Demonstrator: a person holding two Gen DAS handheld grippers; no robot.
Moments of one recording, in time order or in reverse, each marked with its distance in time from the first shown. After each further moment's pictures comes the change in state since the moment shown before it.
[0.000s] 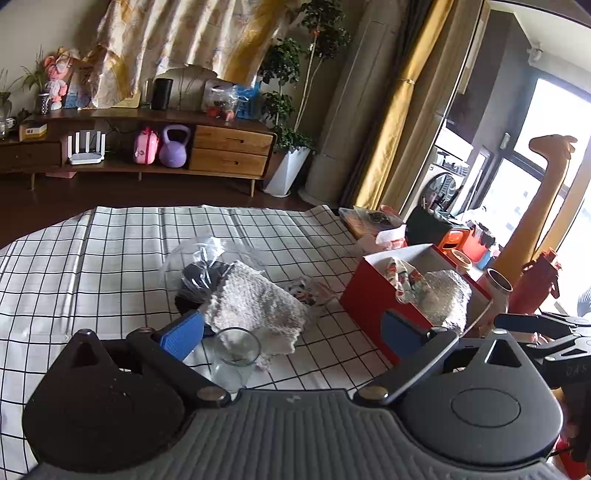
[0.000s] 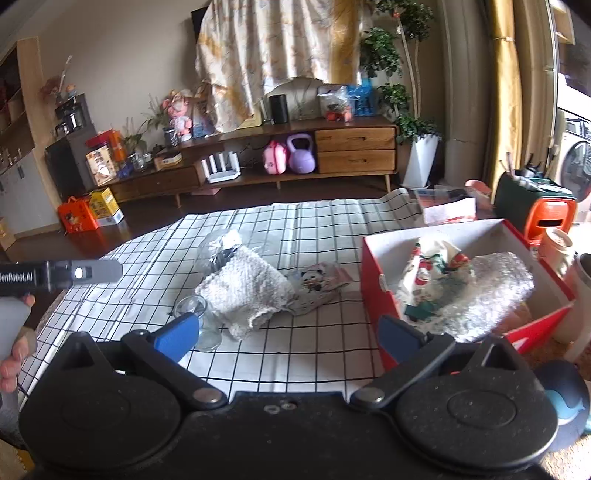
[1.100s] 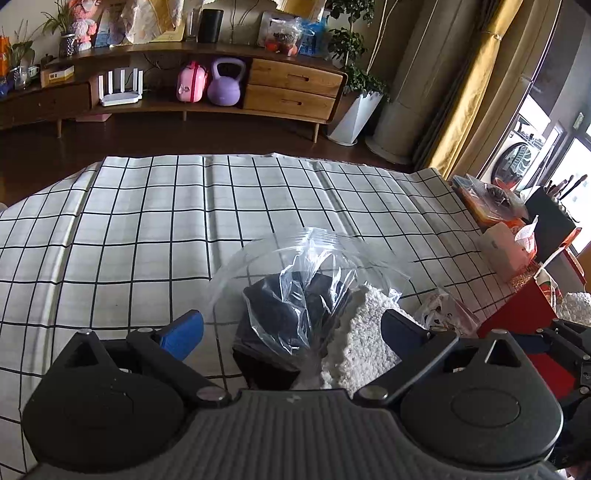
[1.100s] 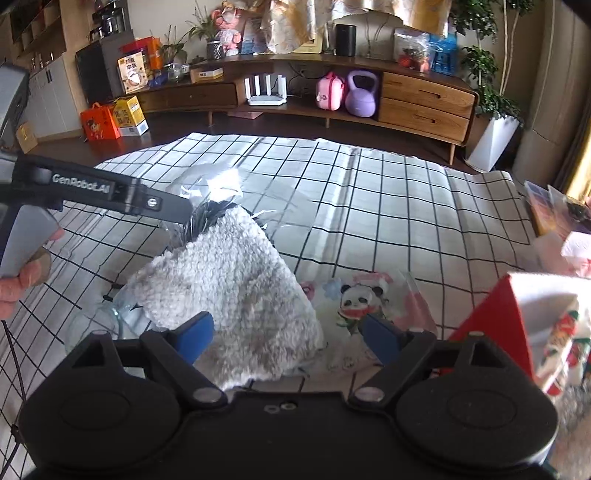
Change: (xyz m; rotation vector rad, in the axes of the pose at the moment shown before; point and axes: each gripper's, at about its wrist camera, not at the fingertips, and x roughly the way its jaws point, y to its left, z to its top) left arm 0.204 0.117 0.044 -0.088 0.186 0.166; right arm 0.233 0.016 0.034 -0.228 0.224 0.085
